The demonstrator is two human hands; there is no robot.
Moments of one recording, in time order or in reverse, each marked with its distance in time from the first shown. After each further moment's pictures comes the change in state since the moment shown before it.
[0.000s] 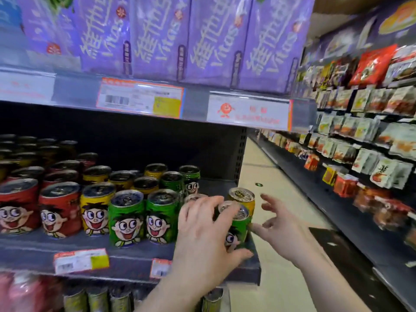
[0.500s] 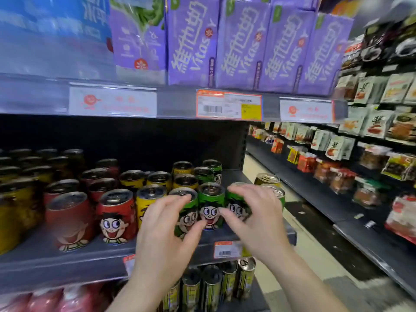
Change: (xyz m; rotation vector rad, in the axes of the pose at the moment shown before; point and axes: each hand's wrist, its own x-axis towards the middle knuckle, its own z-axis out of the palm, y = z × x) left_hand -0.055 -0.144 -0.103 -0.389 0.196 -0.007; right_hand -0.078 -0.144 0.107 -0.292 0.433 -0.299
